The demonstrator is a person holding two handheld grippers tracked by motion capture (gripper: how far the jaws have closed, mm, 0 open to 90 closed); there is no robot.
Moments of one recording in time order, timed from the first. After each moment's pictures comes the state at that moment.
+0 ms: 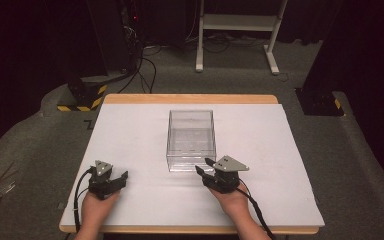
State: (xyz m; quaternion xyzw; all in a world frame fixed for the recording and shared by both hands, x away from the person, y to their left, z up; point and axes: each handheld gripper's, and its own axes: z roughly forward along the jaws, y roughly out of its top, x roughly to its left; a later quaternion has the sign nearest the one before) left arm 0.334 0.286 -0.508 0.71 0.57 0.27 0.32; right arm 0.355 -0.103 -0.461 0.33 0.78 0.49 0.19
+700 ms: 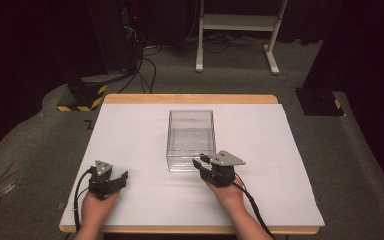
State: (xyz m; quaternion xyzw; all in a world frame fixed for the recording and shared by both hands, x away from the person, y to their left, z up) left arm 0.334 0.286 -0.508 0.71 0.57 0.27 0.32; right arm 0.373 -0.095 -0.465 0.33 0.77 0.51 0.18
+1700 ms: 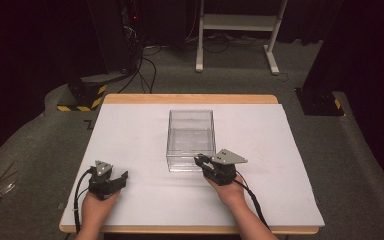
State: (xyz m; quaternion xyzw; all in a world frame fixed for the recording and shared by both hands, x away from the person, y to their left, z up) left arm 0.333 0.286 -0.508 0.71 0.57 0.27 0.32; right arm 0.381 -0.101 -0.469 0.30 0.77 0.53 0.17
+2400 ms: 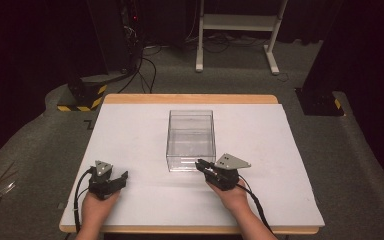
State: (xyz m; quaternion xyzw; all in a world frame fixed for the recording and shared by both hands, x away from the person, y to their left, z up) left arm 0.333 0.286 -0.508 0.71 0.57 0.27 0.32; right arm 0.367 -0.108 -0.469 0.28 0.78 0.54 0.15
